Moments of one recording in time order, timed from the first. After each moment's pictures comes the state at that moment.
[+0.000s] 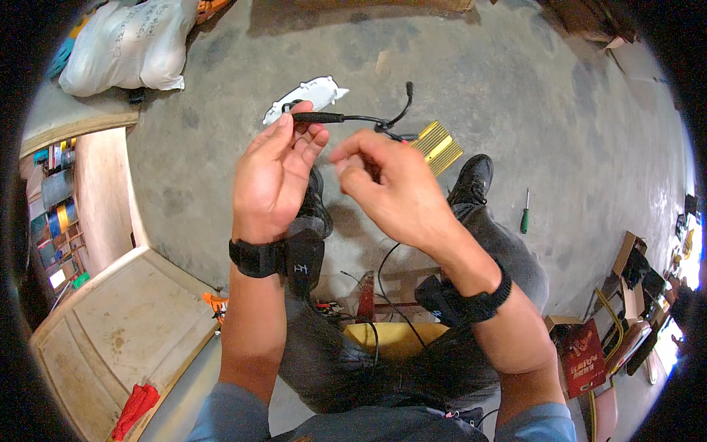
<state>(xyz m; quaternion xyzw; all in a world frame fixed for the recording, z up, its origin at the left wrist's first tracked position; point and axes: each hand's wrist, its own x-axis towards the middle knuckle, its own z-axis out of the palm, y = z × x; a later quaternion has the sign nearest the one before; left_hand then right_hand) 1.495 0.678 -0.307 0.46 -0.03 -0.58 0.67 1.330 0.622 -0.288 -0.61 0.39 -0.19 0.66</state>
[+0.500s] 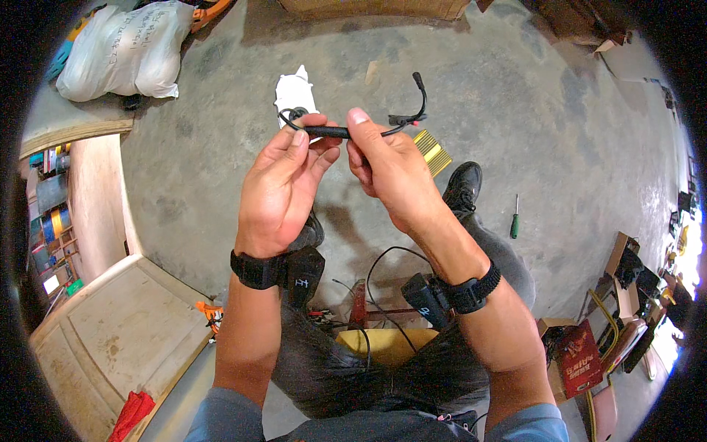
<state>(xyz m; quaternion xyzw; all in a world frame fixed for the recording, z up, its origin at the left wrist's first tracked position) 1.479 0.676 -0.309 0.40 -0.12 -0.62 0.66 1.333 0.601 -0.301 -0.36 0.42 -0.19 0.81</state>
